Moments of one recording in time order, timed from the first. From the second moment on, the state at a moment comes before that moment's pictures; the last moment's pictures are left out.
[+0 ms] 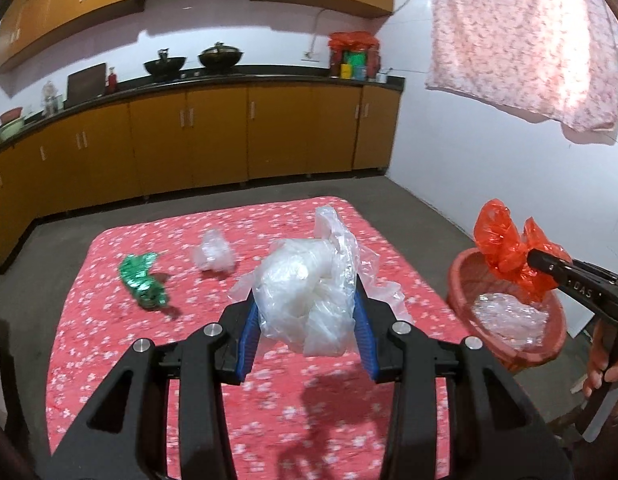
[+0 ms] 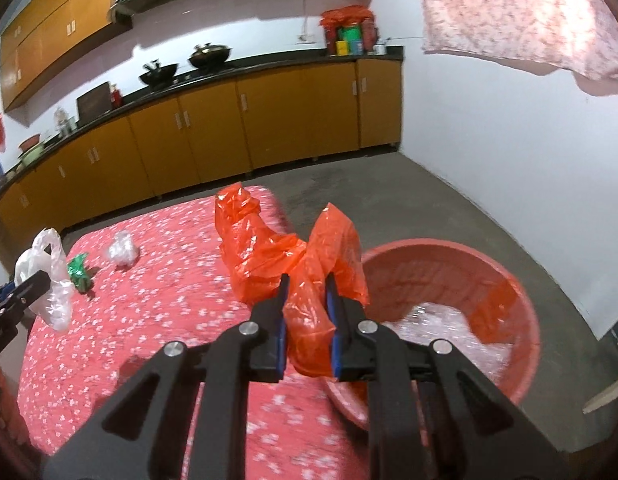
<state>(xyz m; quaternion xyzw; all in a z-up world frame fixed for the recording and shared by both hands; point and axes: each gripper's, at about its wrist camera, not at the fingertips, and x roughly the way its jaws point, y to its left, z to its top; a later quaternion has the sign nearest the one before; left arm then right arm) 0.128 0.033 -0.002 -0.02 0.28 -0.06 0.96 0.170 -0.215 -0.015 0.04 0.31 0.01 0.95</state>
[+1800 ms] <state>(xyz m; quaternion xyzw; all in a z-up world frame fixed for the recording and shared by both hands) 0.196 -0.218 -0.065 0.05 0.34 -0.27 0.90 0.176 -0.377 -0.064 0.16 0.31 -0.10 0.93</state>
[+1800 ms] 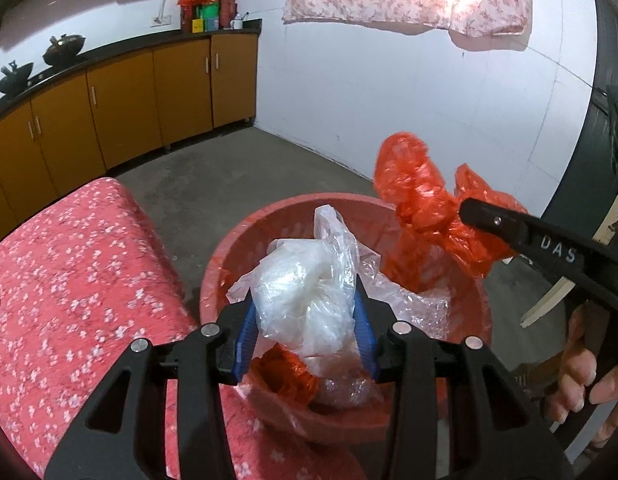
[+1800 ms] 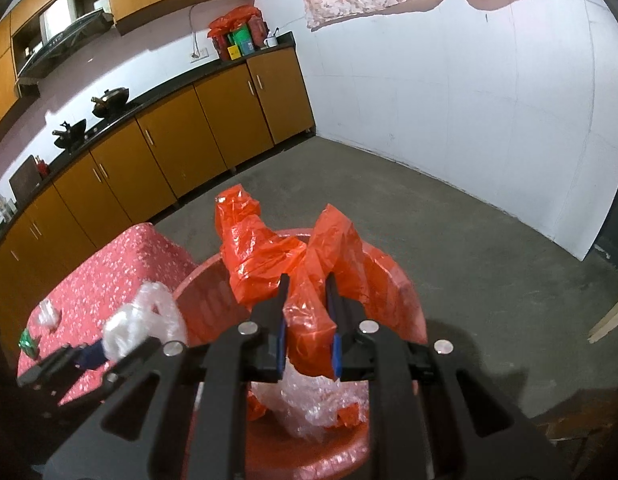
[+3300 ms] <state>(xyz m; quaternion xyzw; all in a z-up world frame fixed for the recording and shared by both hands) 0.243 0.179 -0.072 -0.08 0.35 0.18 0.92 0.226 -0.129 -0.059 0.01 0.31 0.07 0.95</state>
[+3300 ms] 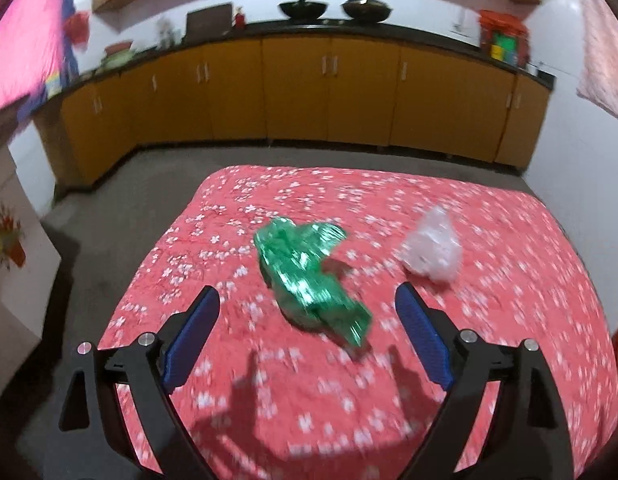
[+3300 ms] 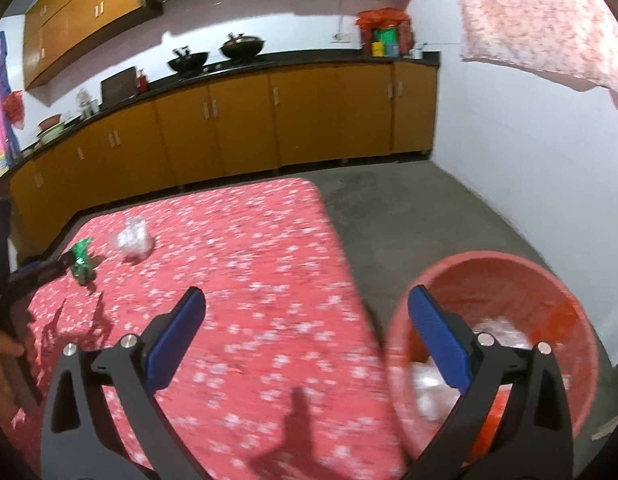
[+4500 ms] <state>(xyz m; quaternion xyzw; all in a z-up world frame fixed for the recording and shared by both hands) 0.176 0.244 -0.085 -0.11 0.36 0.19 0.91 0.350 0.095 -0.096 -0.03 0.37 0.22 0.90</state>
